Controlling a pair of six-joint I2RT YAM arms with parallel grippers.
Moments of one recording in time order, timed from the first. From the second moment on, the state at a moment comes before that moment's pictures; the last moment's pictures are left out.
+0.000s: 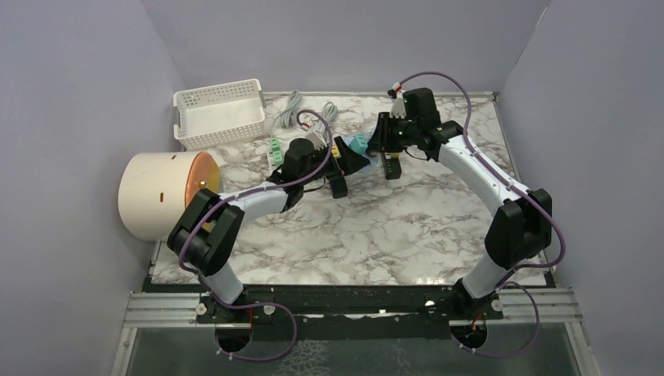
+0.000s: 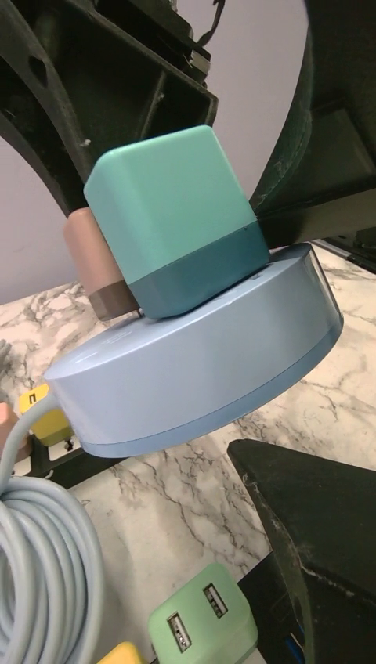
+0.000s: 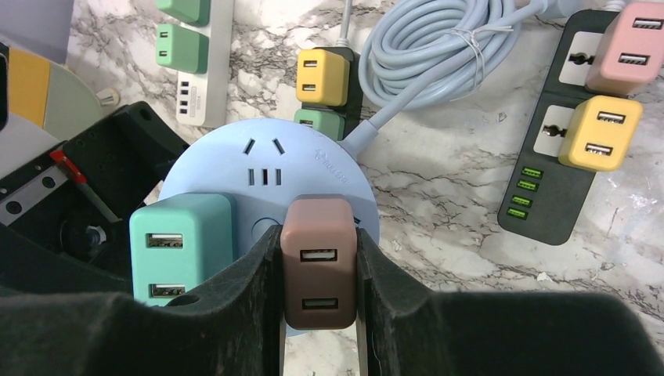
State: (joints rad) left arm -0.57 1.65 0.89 0.56 0.35 -0.88; right arm 0.41 1.66 1.45 -0.48 -0.30 0.34
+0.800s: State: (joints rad) left arm -0.56 1.67 0.91 0.64 0.32 -1.01; right arm 0.36 1.61 1.45 -0.46 -0.32 0.31
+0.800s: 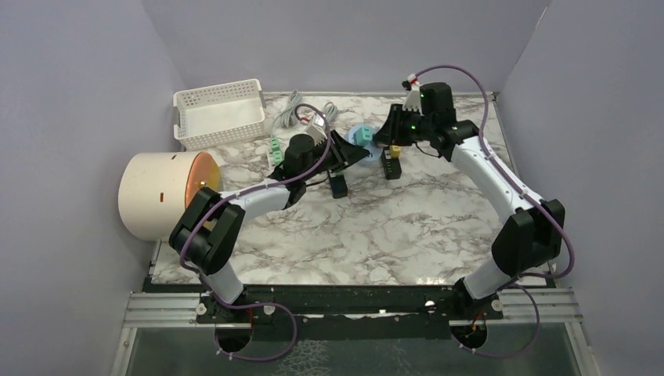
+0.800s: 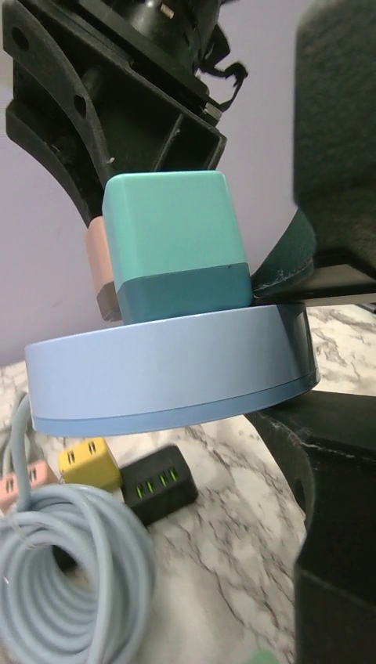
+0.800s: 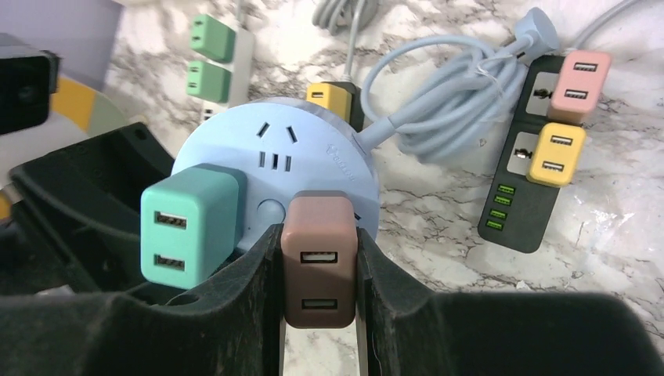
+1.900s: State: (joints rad) left arm -0.53 1.88 1.50 0.35 0.64 -0.79; right arm 0.15 1.16 1.07 -0.17 -0.57 0.36
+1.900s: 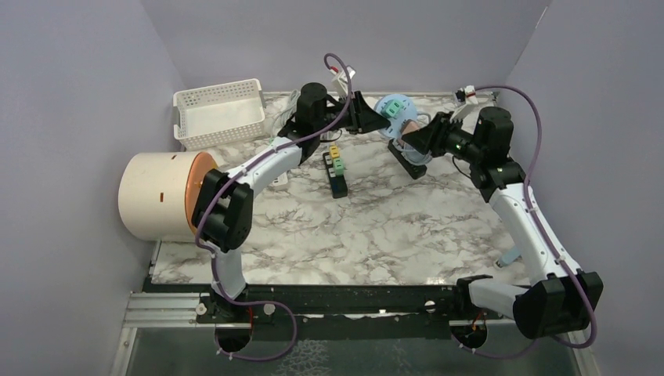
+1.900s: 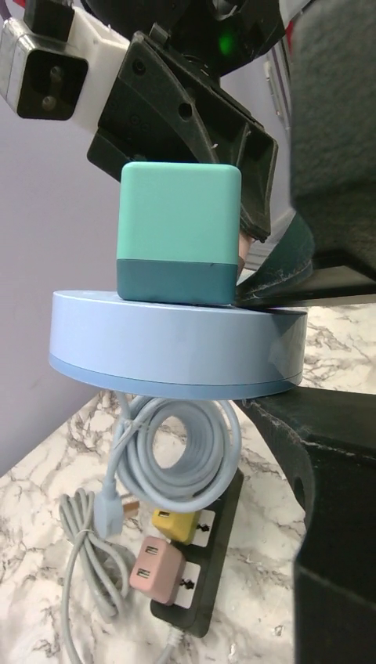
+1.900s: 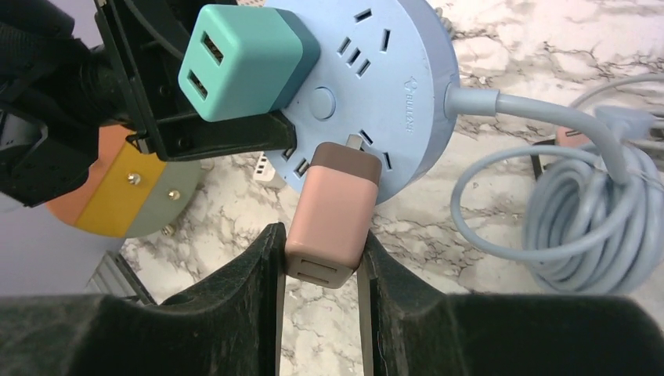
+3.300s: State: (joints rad) left arm -0.27 2.14 1.89 0.12 0.53 -0.28; right arm 0.54 1.95 1.50 -1.03 -0.69 -0.43
